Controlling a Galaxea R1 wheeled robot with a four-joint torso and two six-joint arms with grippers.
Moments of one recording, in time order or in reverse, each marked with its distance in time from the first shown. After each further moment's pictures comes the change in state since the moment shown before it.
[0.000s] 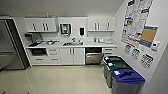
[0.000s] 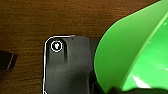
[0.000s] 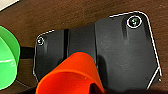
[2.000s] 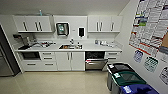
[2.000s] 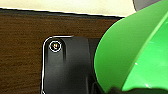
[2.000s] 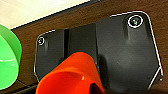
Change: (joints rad) left arm 0.000 0.000 0.011 0.000 -0.001 0.000; right arm 0.000 0.000 0.000 0.000 0.000 0.000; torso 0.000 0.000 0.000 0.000
